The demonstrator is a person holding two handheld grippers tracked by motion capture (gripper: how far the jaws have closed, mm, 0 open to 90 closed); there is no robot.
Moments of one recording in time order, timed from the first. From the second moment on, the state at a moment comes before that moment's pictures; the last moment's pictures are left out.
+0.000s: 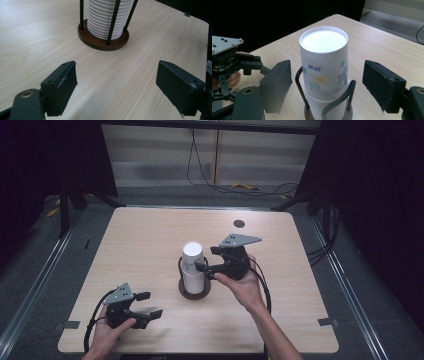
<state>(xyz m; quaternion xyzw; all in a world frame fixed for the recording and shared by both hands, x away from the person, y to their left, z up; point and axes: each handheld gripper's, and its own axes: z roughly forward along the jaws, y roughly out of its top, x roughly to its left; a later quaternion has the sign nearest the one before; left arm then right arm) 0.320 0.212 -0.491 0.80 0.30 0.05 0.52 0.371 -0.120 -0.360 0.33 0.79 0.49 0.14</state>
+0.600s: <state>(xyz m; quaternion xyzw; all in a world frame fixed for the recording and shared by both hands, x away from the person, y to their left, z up) 0.320 0.210 -0.491 0.80 0.29 0.05 0.52 0.390 -0.098 -0.361 0.33 0.81 0.46 0.14</state>
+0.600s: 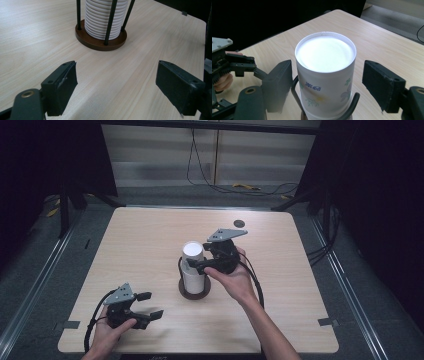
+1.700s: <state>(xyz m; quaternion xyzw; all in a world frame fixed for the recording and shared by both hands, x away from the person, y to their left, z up) 0.319 0.211 -0.491 0.80 0.29 0.05 0.52 0.400 -0.082 -0.360 0.34 0.81 0.45 0.14</state>
